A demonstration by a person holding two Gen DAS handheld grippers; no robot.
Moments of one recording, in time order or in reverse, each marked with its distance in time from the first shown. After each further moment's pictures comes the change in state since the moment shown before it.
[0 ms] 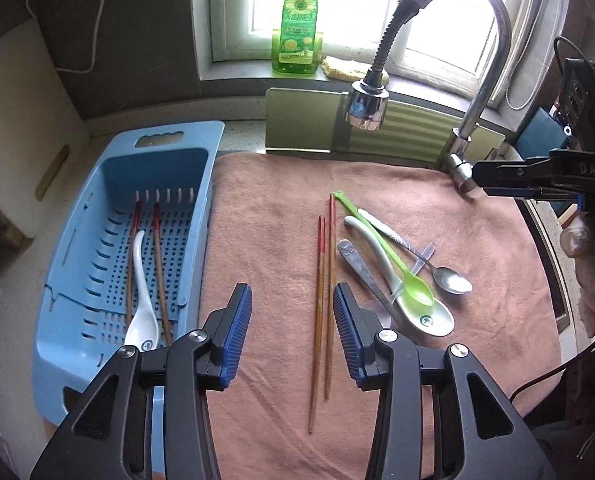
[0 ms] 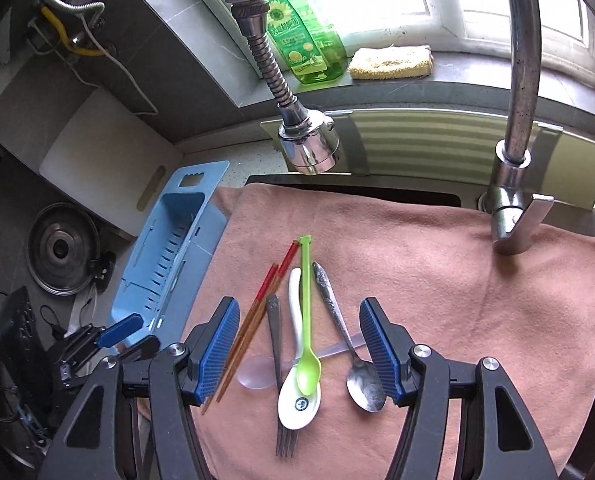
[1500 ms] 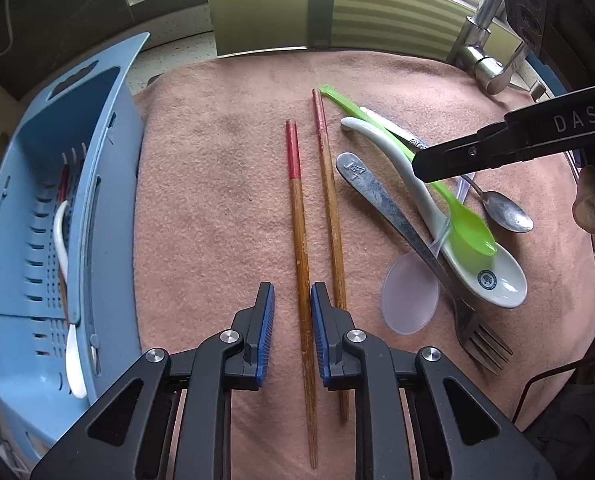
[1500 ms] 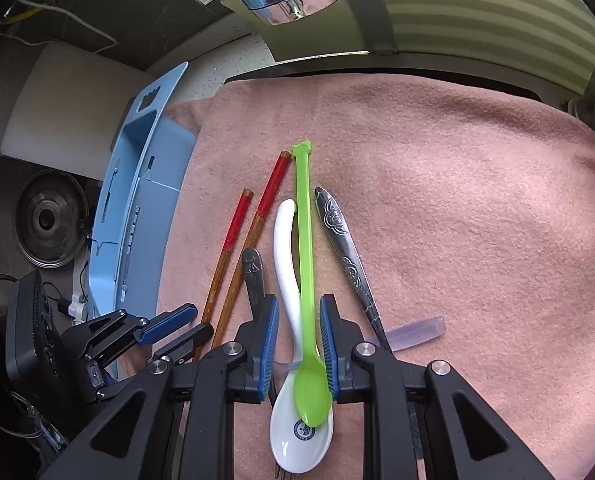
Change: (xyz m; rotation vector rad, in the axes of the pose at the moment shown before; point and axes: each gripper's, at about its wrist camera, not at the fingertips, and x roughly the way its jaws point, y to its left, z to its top) left arm 0.105 -0.020 -0.012 0.148 0.273 -0.014; right arm 0.123 -0.015 -0.008 0.059 0.327 0.042
